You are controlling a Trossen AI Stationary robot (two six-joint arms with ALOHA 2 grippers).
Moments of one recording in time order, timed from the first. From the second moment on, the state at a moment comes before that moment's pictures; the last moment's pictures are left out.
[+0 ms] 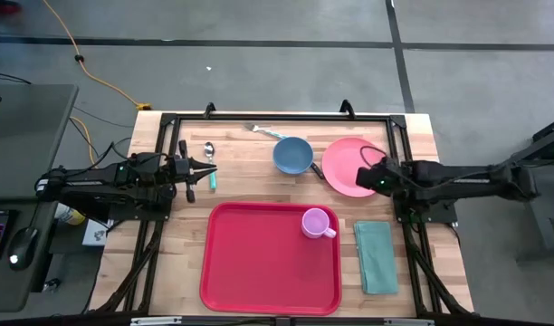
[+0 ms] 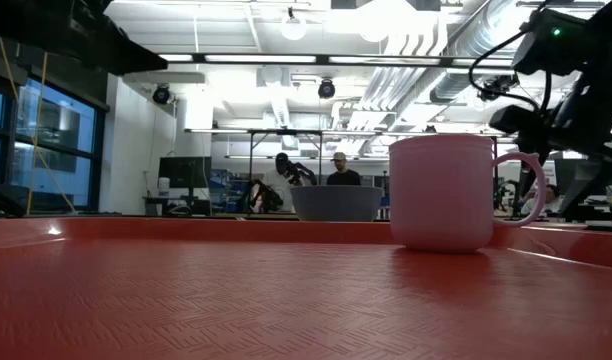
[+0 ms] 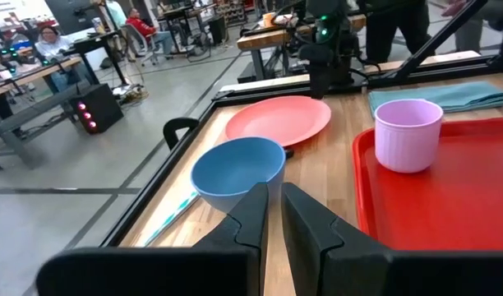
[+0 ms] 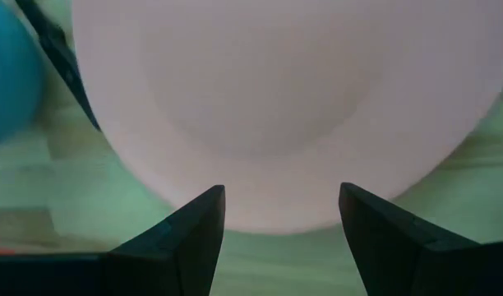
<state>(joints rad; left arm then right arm) 0.05 0.33 0.36 -0.18 -0.22 0.20 -0.14 0.75 0.39 -0.77 0.17 1.62</state>
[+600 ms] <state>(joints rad) 0.05 0.33 0.36 -0.19 -0.21 0.21 0.07 1.05 0.57 -0.90 0.17 1.15</state>
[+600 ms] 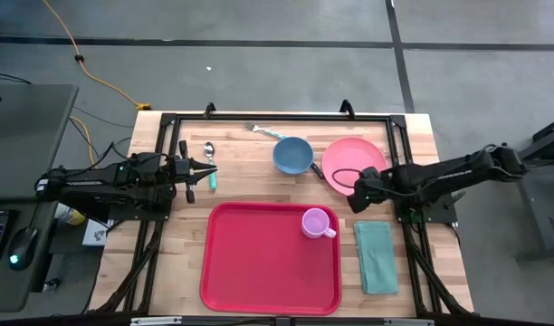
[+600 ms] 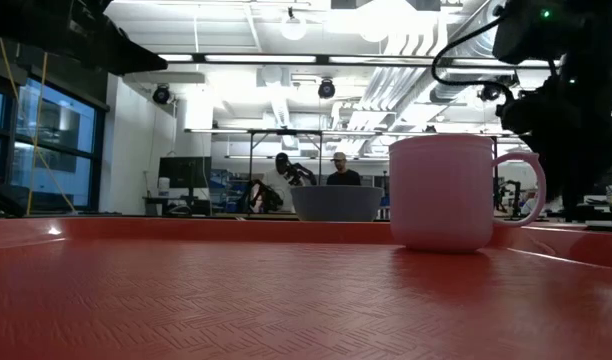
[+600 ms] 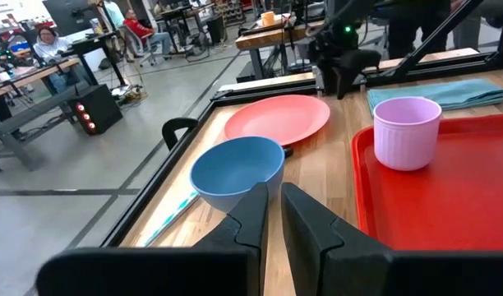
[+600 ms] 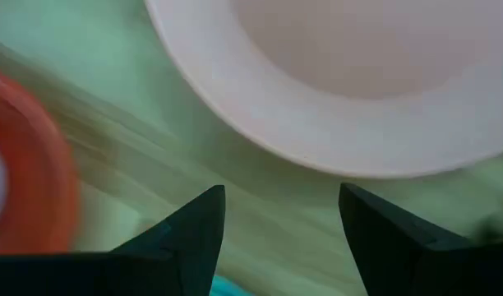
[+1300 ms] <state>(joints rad) 0.05 0.33 0.36 -0.19 -0.21 0.21 0.24 1.41 0.66 -0.84 0.44 0.63</state>
